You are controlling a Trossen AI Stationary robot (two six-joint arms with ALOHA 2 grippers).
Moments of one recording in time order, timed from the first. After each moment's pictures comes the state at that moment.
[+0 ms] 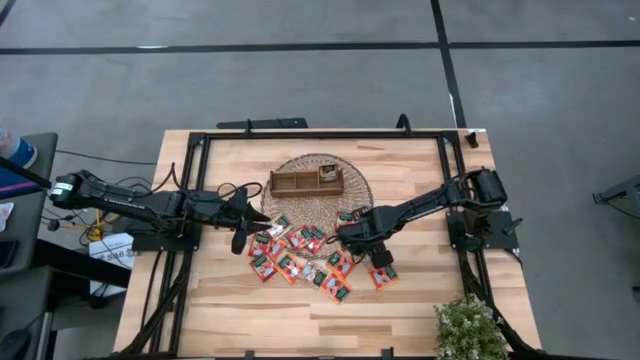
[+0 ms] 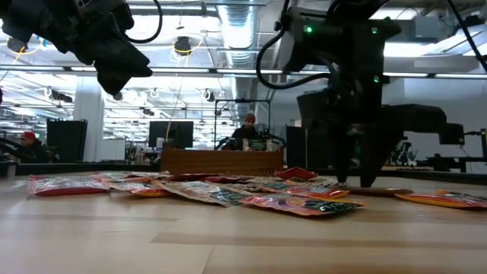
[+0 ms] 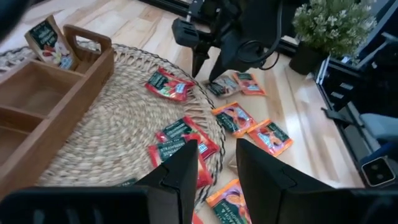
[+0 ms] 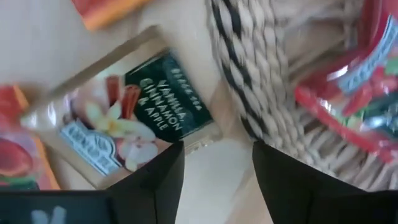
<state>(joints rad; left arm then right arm) -0.10 0.75 0.37 0.03 -0.09 -0.39 0.17 1.87 1.14 -0.79 0.08 -0.29</state>
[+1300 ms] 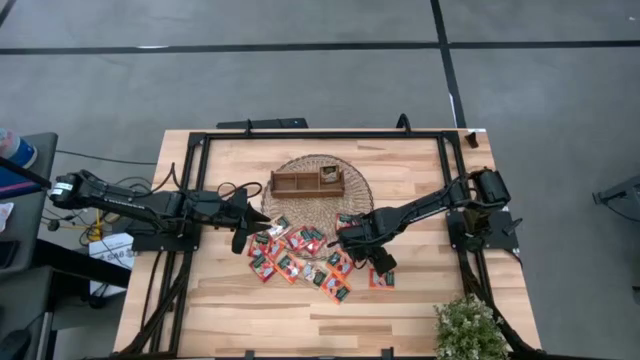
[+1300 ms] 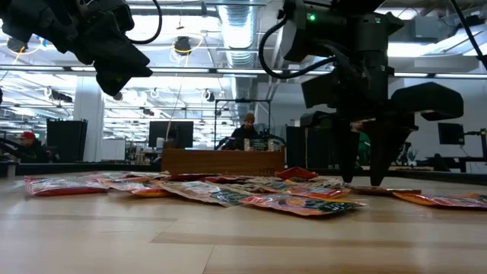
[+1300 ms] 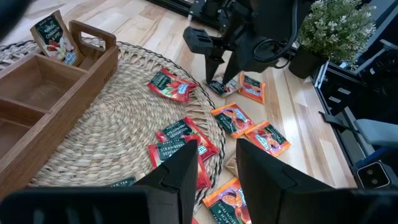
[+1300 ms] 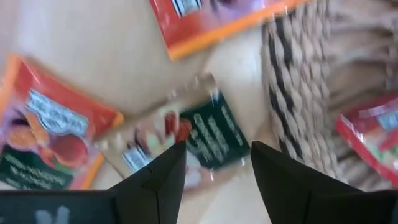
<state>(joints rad) -0.10 0.75 0.37 0.03 -0.09 -0.41 0.19 1.86 1.14 -0.77 -0.04 -0.35</state>
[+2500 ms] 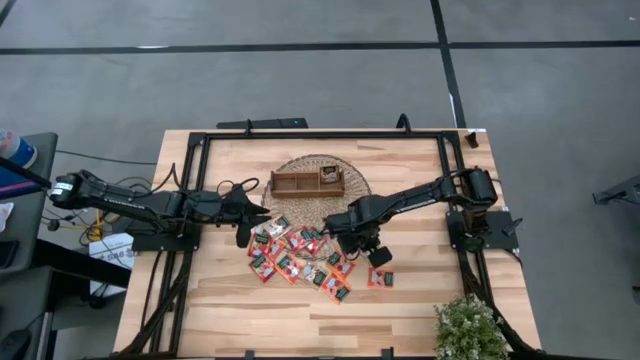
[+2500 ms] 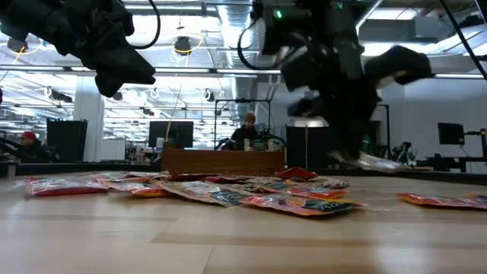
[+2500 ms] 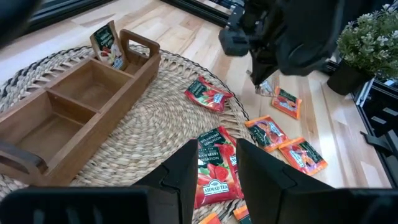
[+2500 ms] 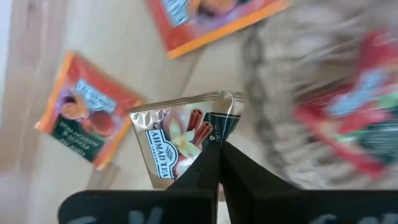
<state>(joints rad) -0.11 0.75 0.37 0.01 -0.24 -0.44 0.12 1.93 1.41 -1.08 -0.11 -0.42</state>
